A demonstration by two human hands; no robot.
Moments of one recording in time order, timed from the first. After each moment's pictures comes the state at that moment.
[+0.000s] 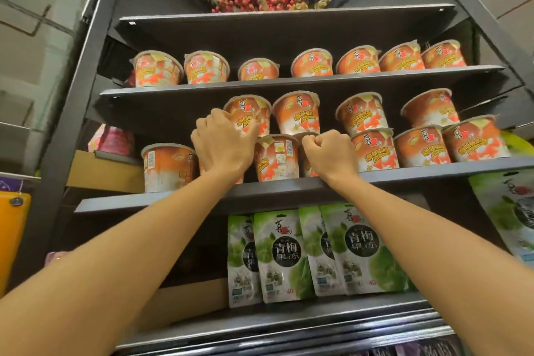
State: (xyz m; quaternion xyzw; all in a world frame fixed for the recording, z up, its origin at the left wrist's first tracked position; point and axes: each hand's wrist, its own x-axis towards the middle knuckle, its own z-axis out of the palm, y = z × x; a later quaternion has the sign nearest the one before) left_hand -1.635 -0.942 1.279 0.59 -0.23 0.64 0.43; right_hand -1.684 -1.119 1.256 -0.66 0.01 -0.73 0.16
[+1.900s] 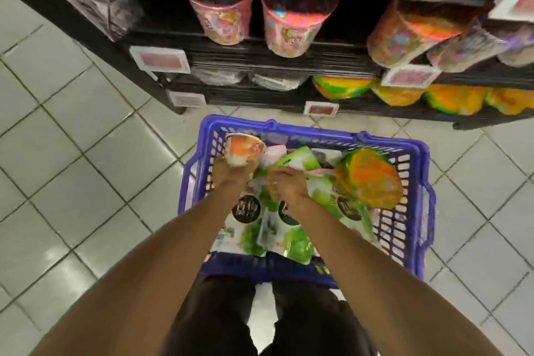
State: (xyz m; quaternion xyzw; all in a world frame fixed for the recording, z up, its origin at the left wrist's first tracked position) left_hand -1.775 -0.797 -0.227 0.84 0.25 -0.33 0.34; right_hand -1.840 -0.902 -0.213 -0.56 0.53 0.21 0.60
